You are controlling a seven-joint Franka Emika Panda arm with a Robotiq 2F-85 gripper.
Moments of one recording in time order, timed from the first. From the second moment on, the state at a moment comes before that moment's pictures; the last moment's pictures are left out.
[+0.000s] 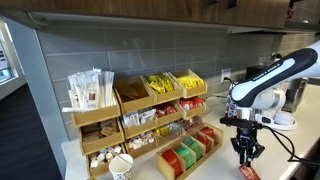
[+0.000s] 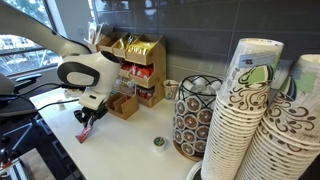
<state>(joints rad) -0.19 -0.20 -0.04 -2.61 0.35 2.01 1.29</state>
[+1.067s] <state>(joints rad) -0.19 -0.44 -0.09 -2.52 0.35 1.94 0.94</state>
